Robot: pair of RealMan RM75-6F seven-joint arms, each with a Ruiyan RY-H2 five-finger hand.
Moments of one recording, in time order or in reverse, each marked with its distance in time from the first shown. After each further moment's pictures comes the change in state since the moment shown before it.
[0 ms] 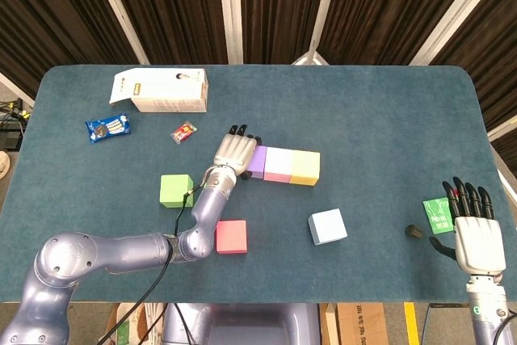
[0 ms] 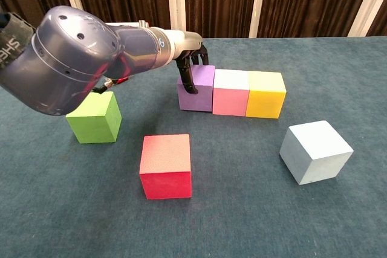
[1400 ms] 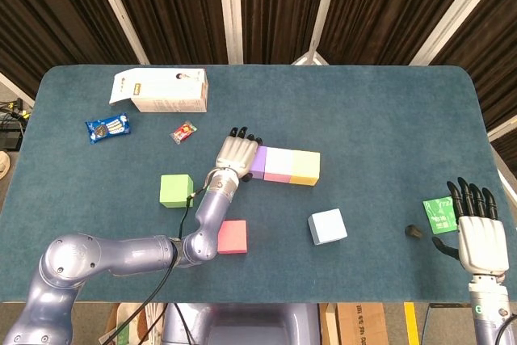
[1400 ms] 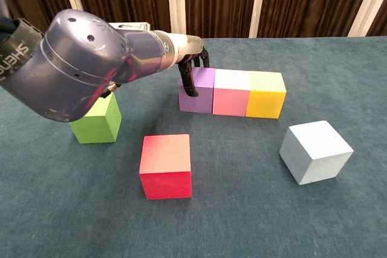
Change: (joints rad) left arm -0.004 -0.025 -0.030 -0.003 -0.032 0.037 0.082; right arm -0.006 0.011 0.013 -0.025 0.035 -0.018 -0.005
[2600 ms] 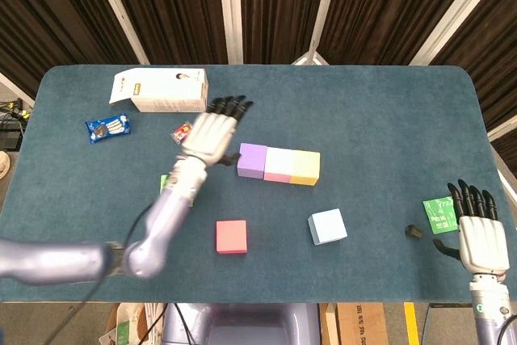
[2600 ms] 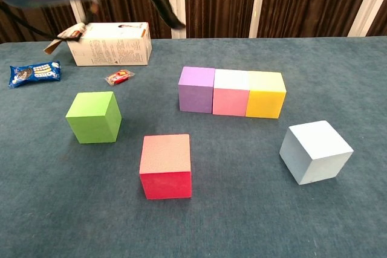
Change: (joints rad) left arm 0.231 0.423 -0.065 -0.586 0.321 0.177 -0.201; right arm 0.006 0.015 -0.002 -0.009 0.031 -0.047 0.008
